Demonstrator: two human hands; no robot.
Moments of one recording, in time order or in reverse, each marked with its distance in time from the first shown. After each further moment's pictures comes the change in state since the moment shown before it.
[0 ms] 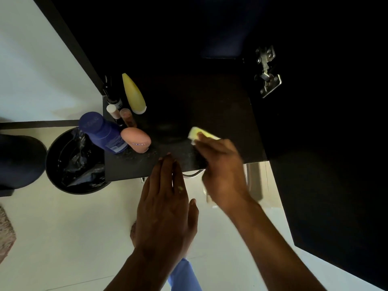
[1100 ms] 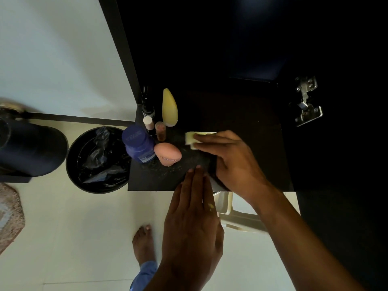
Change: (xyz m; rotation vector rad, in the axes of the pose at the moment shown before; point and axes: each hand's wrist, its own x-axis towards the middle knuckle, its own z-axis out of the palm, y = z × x) left_hand 0.012 0.008 0.008 -0.097 -0.014 -0.012; right_hand 0.073 -0.007 0.000 0.054 -0.175 -0.400
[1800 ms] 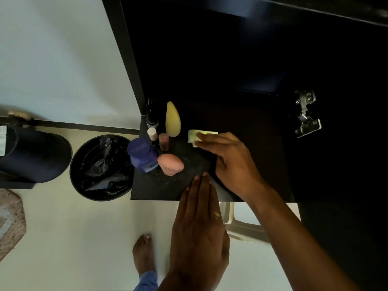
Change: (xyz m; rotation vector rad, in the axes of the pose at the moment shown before) left_hand 0.009 0.003 0.010 -0.006 -0.008 0.009; right_hand 0.017 0.004 -0.001 0.016 0.045 0.034
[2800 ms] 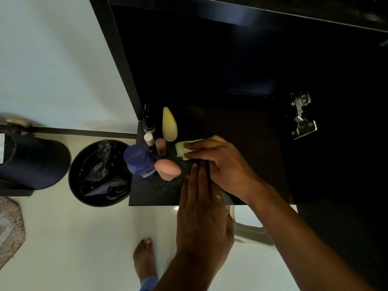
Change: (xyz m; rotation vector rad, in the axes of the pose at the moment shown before) left_hand 0.027 0.011 -0.002 -0.116 0.125 -0.055; right_hand 0.011 0.008 0.005 0.132 -0.094 -0.124
